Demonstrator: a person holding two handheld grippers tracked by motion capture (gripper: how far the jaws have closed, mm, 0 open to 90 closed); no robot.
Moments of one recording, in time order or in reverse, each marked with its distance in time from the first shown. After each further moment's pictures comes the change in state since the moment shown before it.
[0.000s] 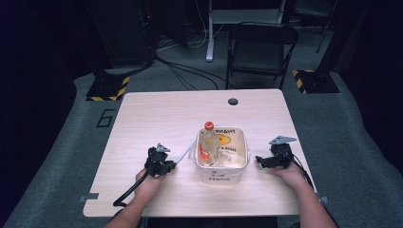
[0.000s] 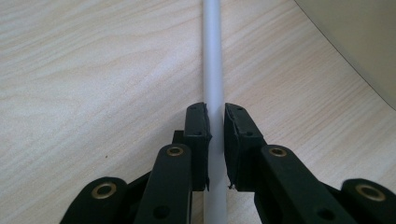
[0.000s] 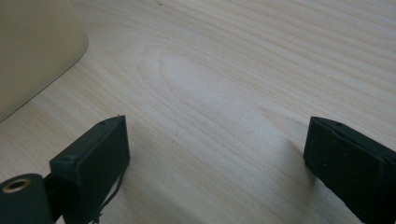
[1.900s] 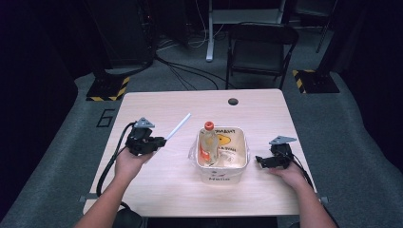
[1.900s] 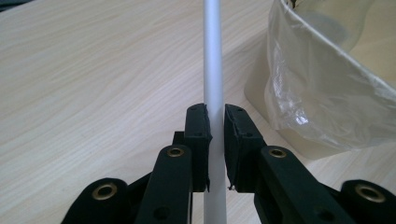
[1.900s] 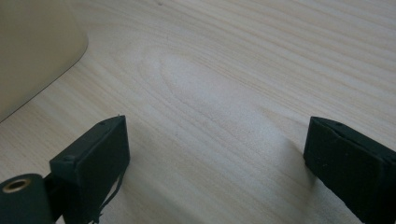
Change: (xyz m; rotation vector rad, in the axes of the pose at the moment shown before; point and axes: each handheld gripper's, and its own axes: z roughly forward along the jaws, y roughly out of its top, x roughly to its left) left arm 0.009 0.069 -0.115 -0.138 -0.027 0.103; right arm 0.000 0.000 0.000 0.000 0.000 0.001
